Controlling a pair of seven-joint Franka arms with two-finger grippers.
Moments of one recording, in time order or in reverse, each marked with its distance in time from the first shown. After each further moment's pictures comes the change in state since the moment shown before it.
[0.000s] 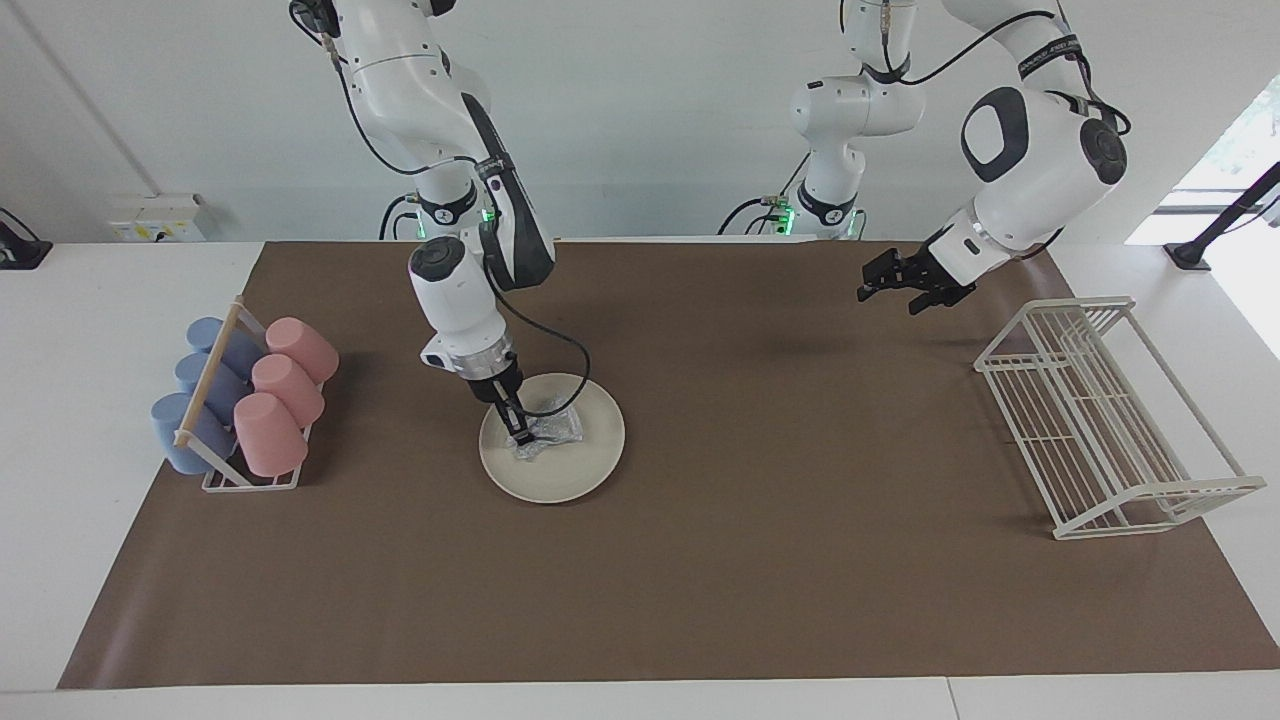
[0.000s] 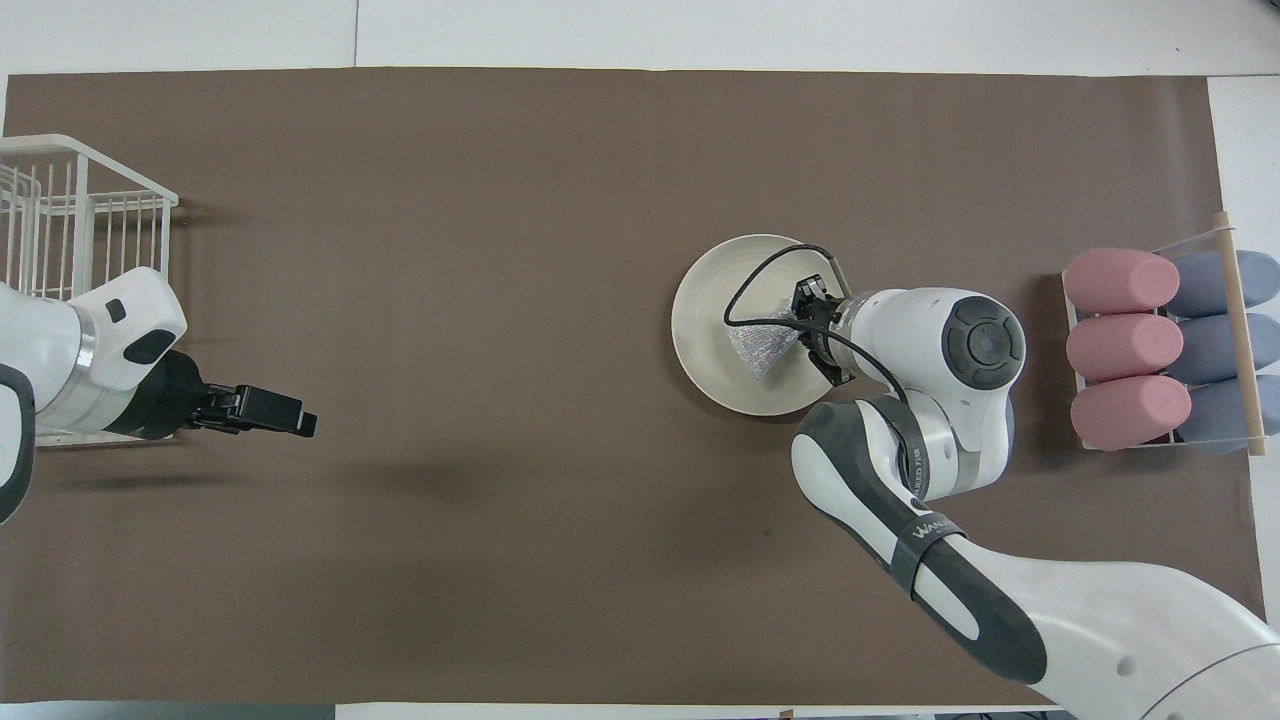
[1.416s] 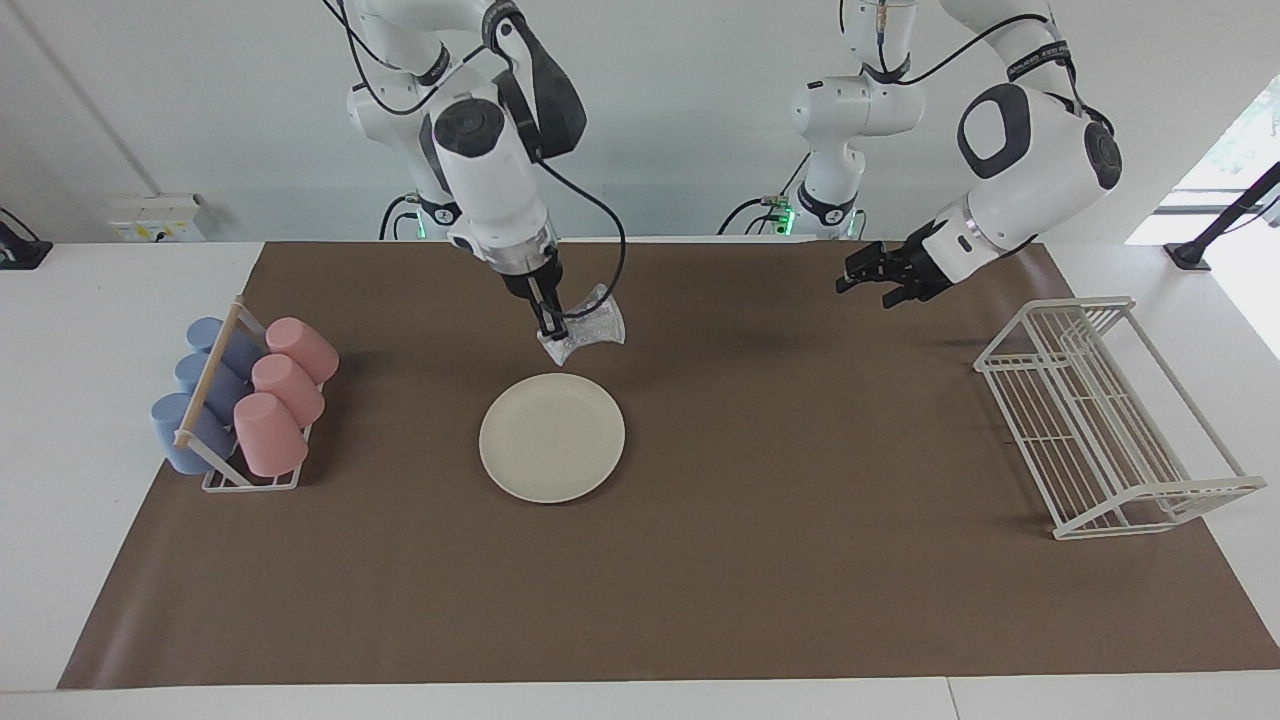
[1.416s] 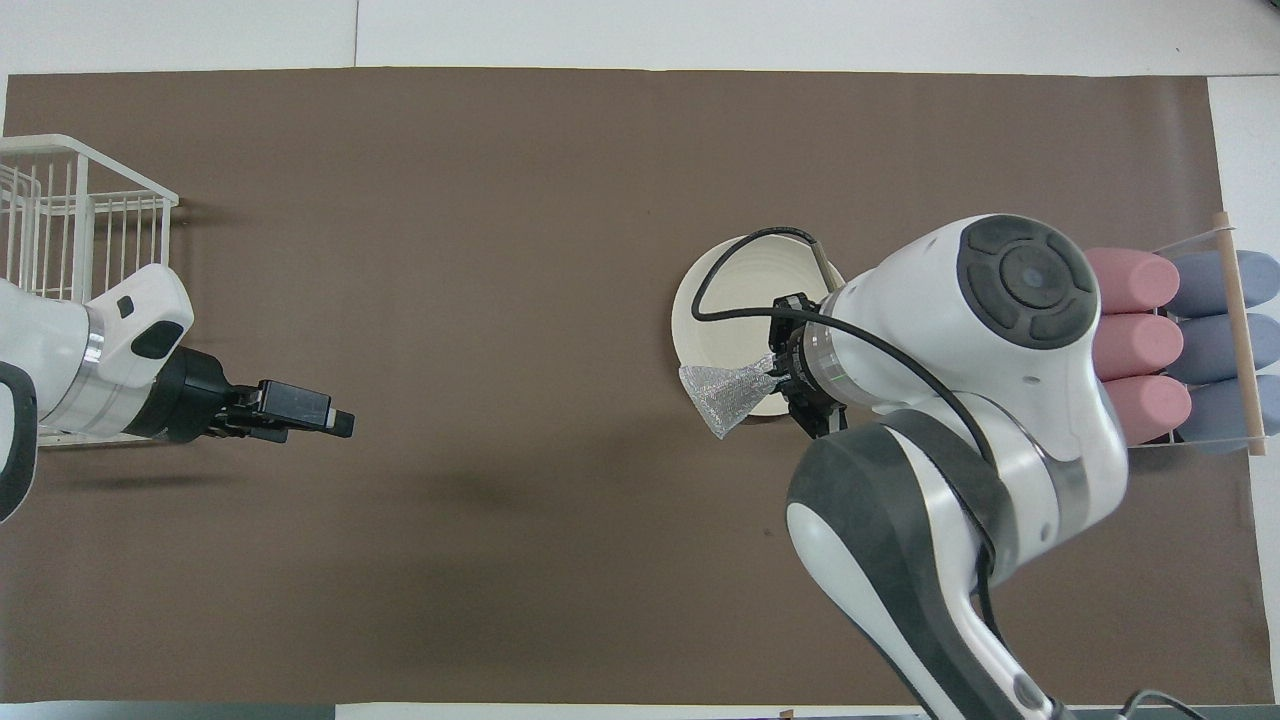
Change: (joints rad) left arm 0.000 -0.003 -0.011 0.002 -0.260 -0.055 -0.037; right arm 0.095 -0.289 0.002 0.291 -0.003 -0.804 0.300
